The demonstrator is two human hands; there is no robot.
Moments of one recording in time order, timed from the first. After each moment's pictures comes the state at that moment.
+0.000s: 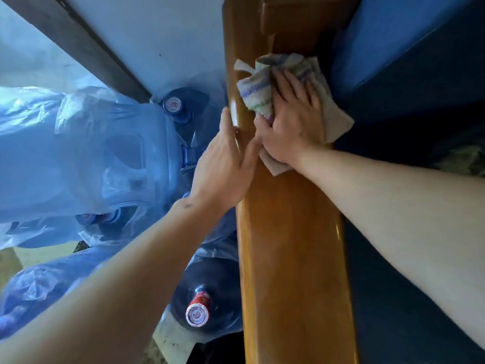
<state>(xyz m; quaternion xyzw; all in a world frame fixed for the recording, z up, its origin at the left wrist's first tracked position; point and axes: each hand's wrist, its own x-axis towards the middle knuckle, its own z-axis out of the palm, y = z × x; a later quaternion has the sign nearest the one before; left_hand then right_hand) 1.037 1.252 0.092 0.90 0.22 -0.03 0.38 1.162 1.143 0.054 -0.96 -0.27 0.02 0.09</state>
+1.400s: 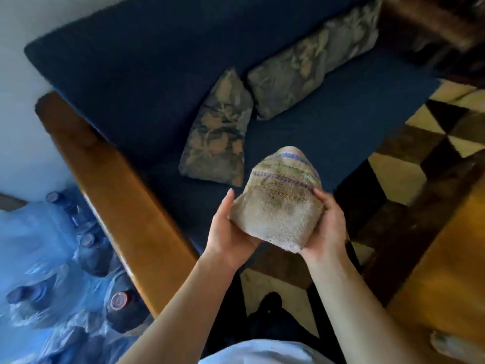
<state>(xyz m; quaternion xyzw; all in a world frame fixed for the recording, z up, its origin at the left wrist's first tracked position) 0.768 0.801 0.324 0.28 0.23 -0.37 0.85 0.733 0.642 0.364 -0.21 0.37 -0.02 0.91</state>
